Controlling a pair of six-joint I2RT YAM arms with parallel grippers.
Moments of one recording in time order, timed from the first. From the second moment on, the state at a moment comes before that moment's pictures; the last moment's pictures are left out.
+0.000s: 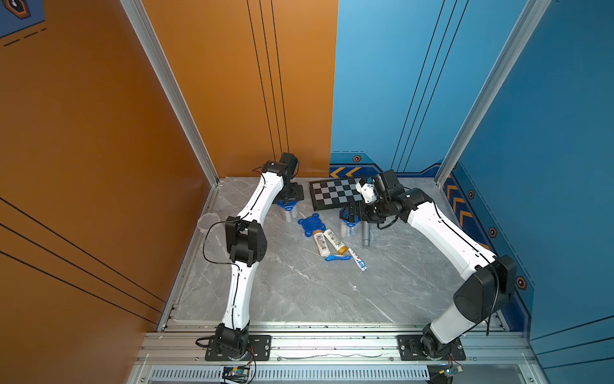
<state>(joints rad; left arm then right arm) -0.27 2.34 2.40 -1.28 -0.09 -0.42 0.44 1.63 1.57 -0.86 -0.35 0.36</state>
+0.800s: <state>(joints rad) -0.08 1.70 1.90 -1.31 -0.08 -0.41 0.56 1.64 1.60 -0.92 -0.24 0.28</state>
